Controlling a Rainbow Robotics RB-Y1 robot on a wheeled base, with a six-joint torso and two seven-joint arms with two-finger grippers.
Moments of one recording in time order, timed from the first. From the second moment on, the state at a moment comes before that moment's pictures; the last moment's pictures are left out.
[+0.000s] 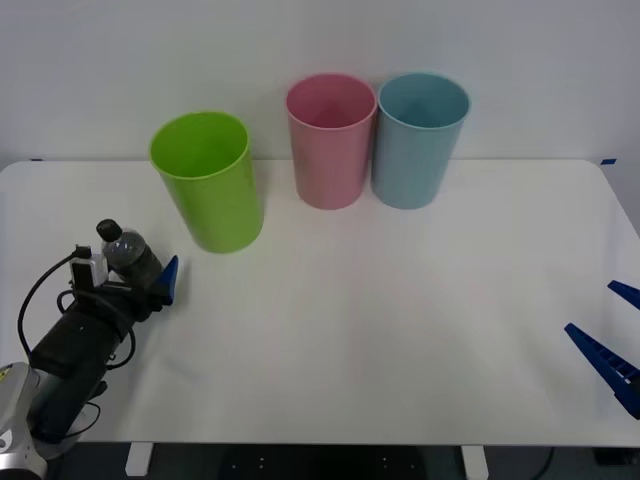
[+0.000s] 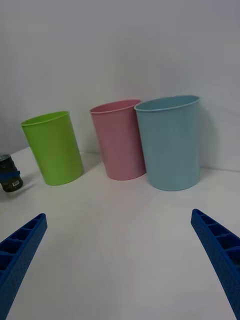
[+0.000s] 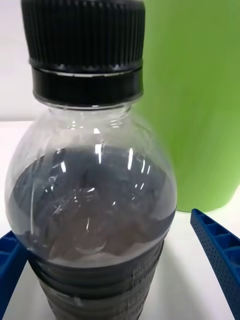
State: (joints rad) right arm 0.35 -0.40 -0.52 -1.66 0.96 -1.22 0.00; left arm -0.10 0.18 0.34 -1.21 -1.22 -0.52 -0.24
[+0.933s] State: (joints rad) right arm 0.35 -0.40 -0.52 -1.66 0.96 -1.22 0.00; left arm -0.09 0.21 0.33 -1.21 -1.21 -0.53 -0.24
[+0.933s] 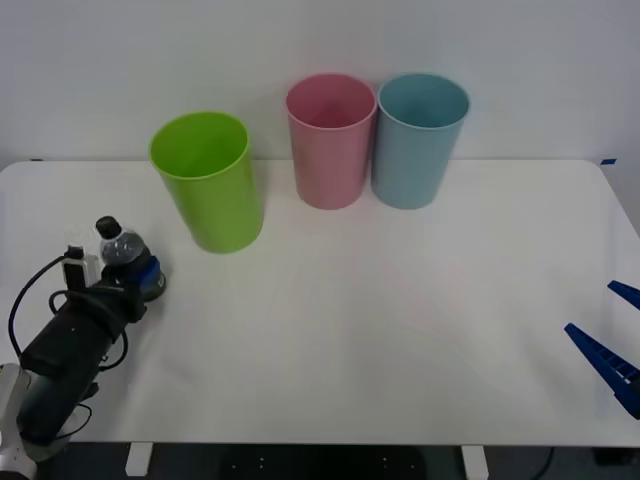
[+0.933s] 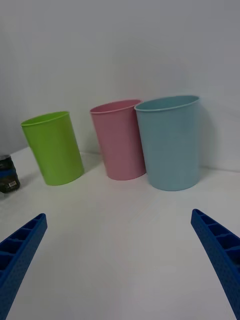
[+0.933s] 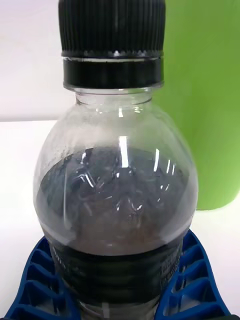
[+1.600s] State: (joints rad) right arm 0.35 -0.40 -0.52 -1.66 0.96 -1.22 0.00; left arm -0.08 0.43 0.23 -1.25 -0.96 -0.58 -0.19
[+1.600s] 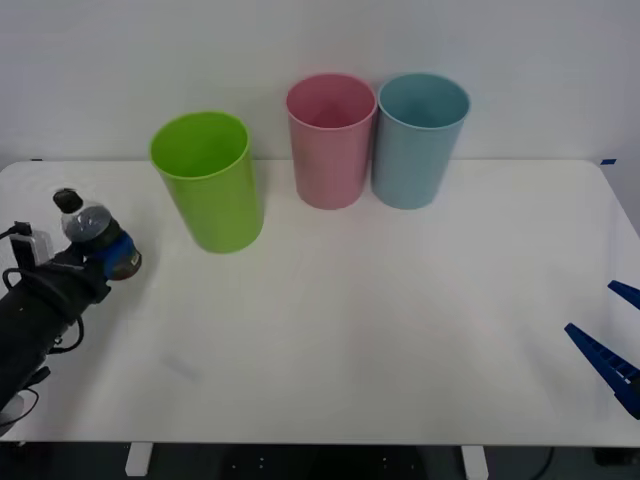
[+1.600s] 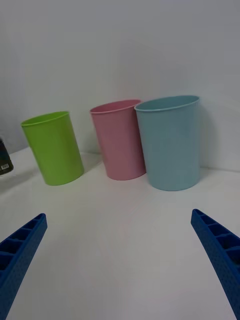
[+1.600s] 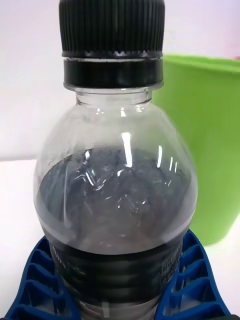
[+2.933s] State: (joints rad) right arm 0.35 -0.40 -0.52 -1.66 0.96 -1.22 0.00; left arm -0.02 0.69 0.32 -1.61 -0.70 -0.47 0.22
